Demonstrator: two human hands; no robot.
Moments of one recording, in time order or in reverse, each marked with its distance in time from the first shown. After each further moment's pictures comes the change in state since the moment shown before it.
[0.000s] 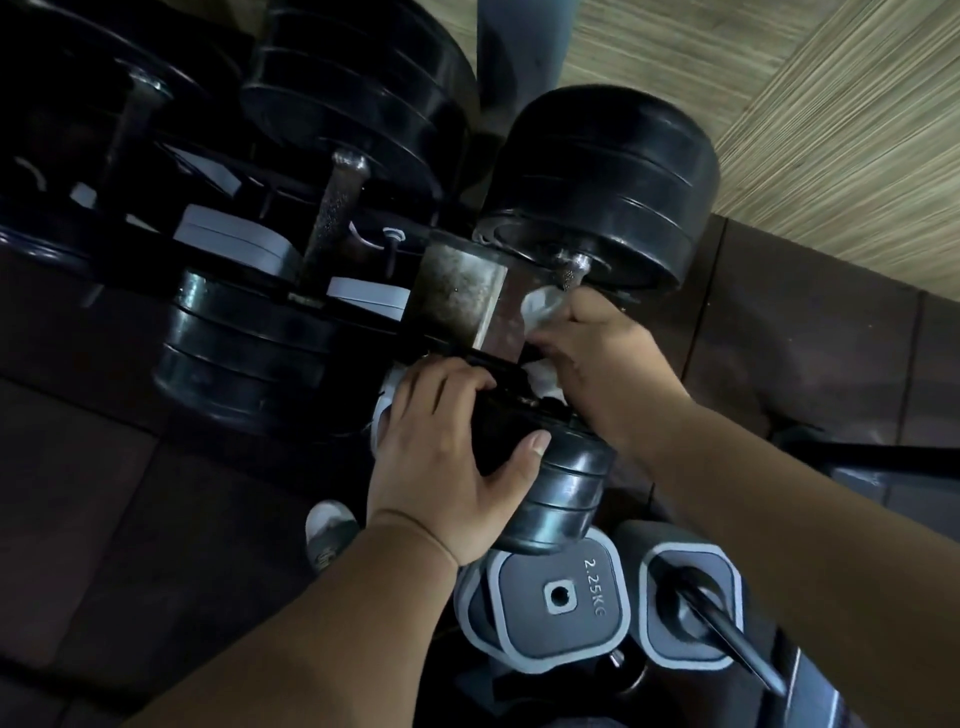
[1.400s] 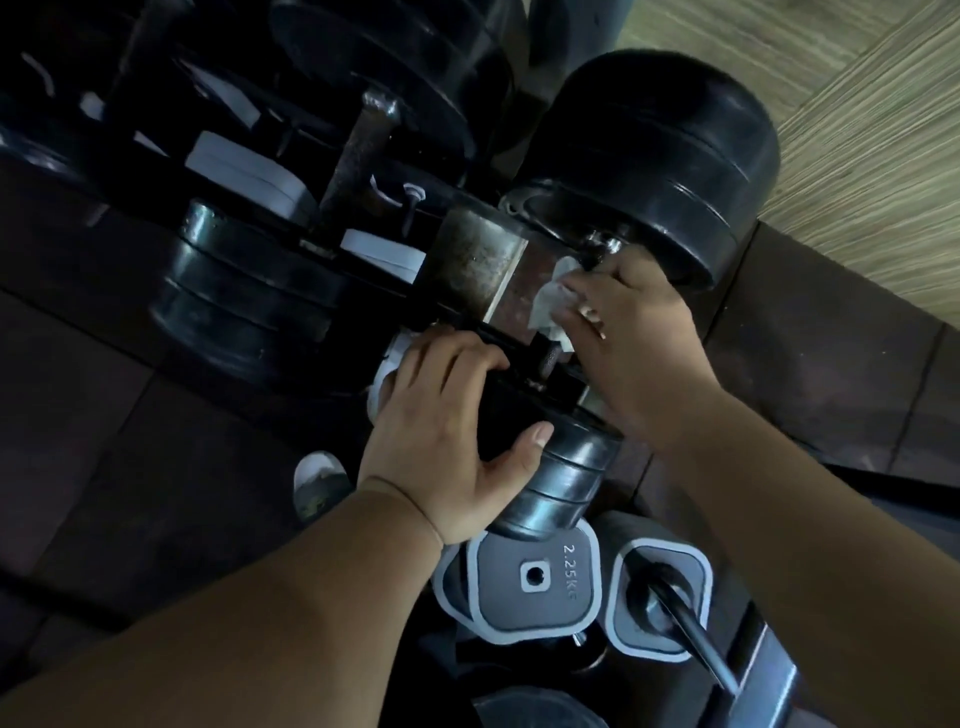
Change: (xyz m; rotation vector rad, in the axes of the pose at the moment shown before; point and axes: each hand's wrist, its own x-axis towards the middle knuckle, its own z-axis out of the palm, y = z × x) left_hand -0.002 0.003 -0.007 -0.012 -0.045 0.013; right_hand 0.010 0.001 -0.005 0.105 0.099 0.070
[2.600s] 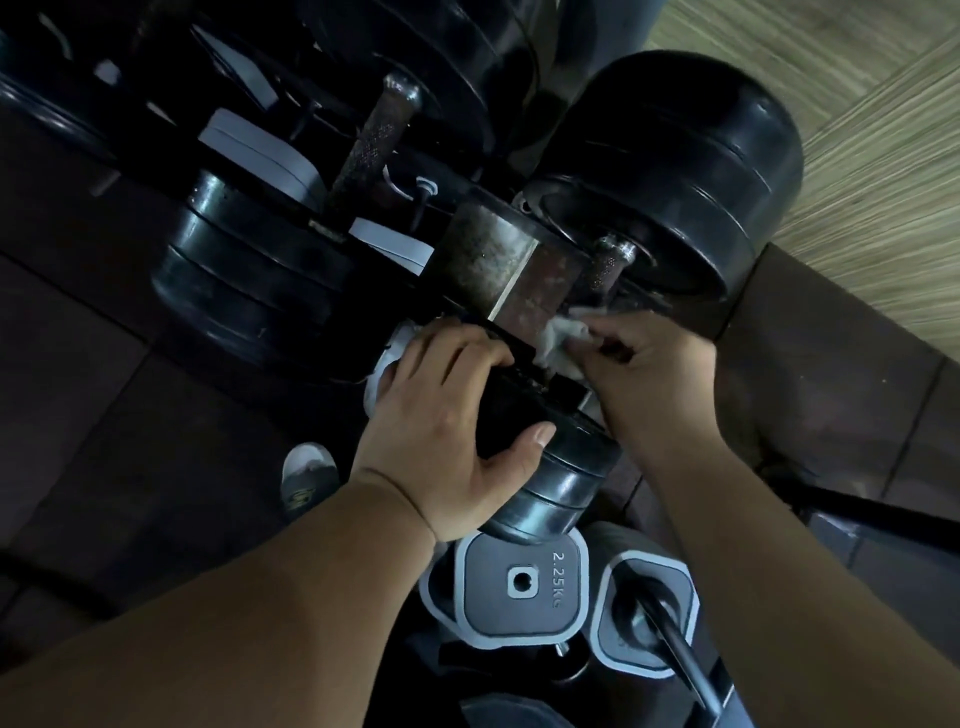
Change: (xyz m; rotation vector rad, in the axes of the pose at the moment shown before) left_hand 0.001 -0.001 0.002 0.004 0.037 -0.002; right_hand -0.020 0.001 0.005 0.300 0.062 0.310
